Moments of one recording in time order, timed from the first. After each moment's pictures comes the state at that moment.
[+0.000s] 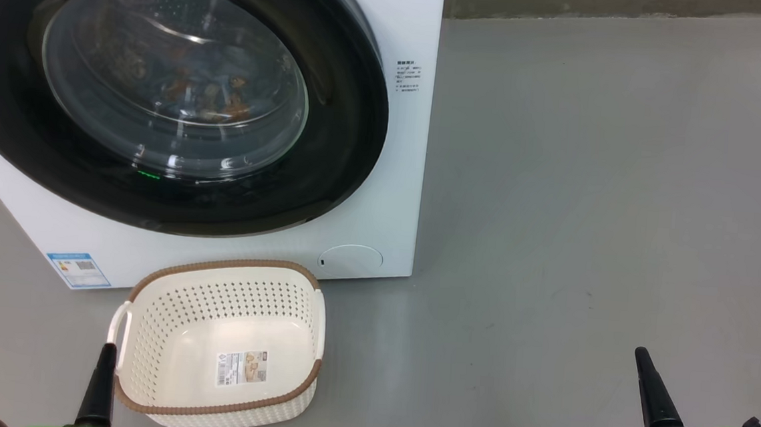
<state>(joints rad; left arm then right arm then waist) -0.03 0.03 0.07 0.25 -1.39 -0.13 0.05 -0.05 -0.04 -0.12 0.28 1.39 0.13 0.05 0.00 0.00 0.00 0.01</state>
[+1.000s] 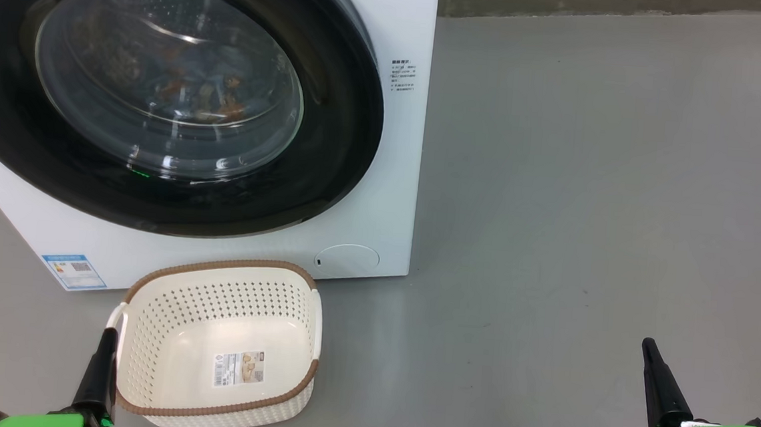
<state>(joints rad) -0.07 0.03 0.08 0.26 -1.61 -0.13 0.11 -0.06 -0.04 -0.14 0.27 1.61 0.13 0.11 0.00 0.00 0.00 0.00</state>
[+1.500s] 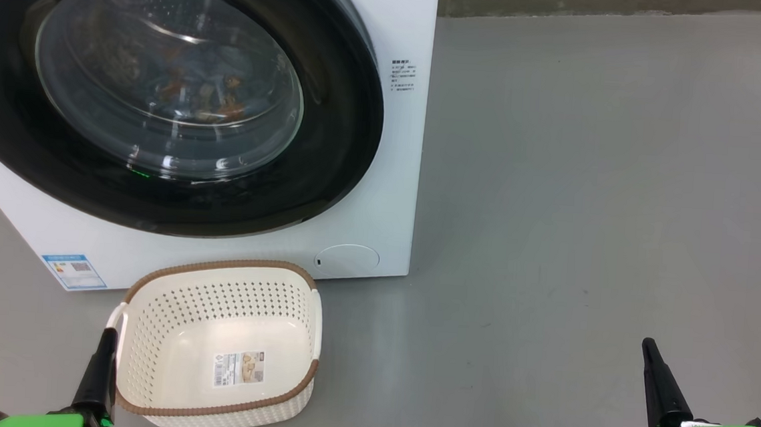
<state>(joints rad) -0.07 0.03 0.08 0.26 -1.61 -0.13 0.11 -0.06 -0.04 -0.14 0.27 1.61 0.13 0.11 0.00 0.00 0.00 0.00</state>
